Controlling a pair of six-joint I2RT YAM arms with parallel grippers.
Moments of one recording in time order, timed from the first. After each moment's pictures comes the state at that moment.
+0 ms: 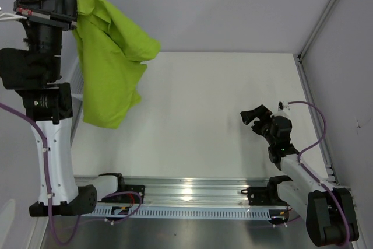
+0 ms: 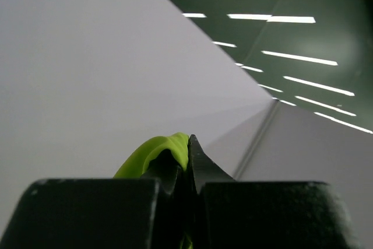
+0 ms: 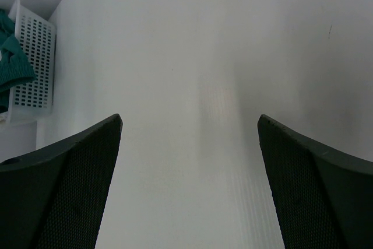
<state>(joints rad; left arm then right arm) 0.04 1.19 1.82 0.04 0.15 -0.81 0.15 0.93 0.26 0.36 -0.08 0.77</state>
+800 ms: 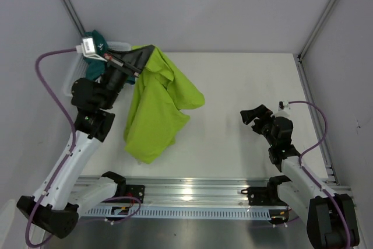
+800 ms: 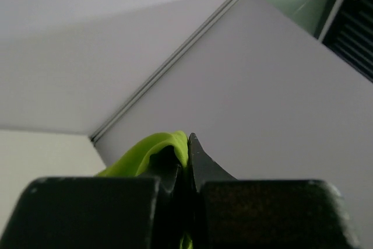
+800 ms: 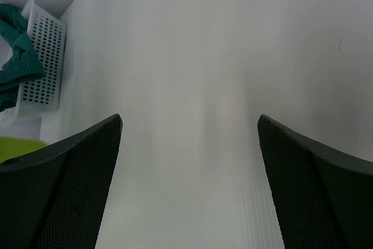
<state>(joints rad) -0.36 0.95 1.13 0.33 0.20 -1.02 0.16 0.88 0.26 0.35 -0.09 0.75</state>
